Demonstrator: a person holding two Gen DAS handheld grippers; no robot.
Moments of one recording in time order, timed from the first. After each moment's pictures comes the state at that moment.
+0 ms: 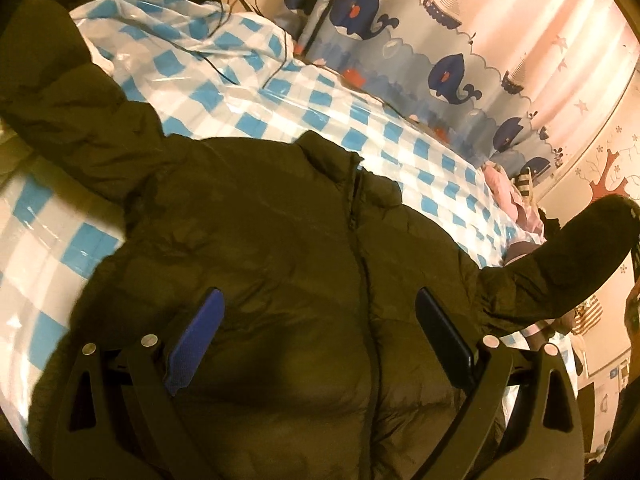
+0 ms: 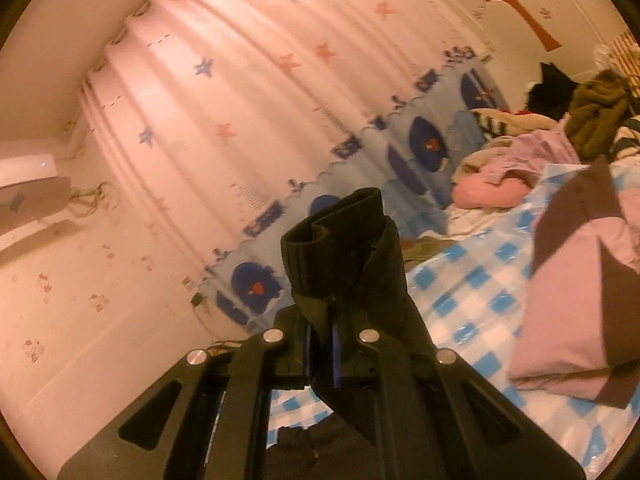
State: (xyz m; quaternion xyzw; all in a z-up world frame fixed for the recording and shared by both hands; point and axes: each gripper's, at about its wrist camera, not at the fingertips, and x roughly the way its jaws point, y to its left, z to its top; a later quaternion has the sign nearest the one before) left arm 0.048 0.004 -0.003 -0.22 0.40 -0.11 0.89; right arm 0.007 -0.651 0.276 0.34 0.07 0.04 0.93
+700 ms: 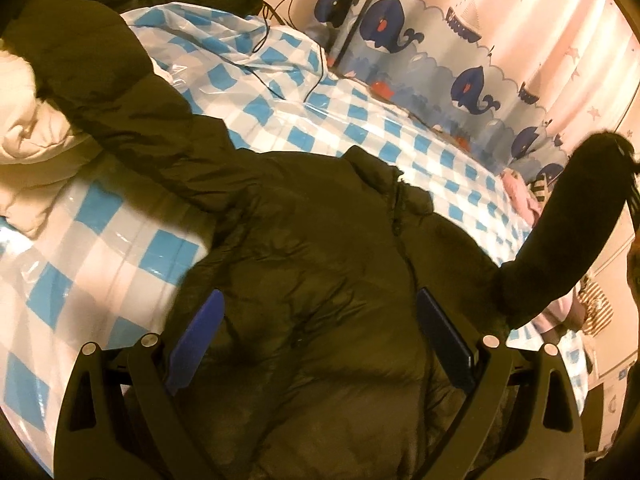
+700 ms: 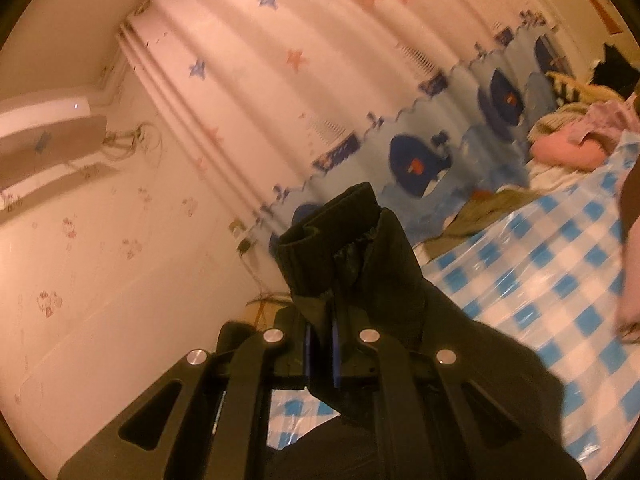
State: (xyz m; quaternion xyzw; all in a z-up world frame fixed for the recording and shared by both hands) left arm 0.020 0.075 0.007 -0.20 0.40 -0.08 0.89; right arm 0.081 -0.461 0.274 0.31 0.12 0.13 0.93
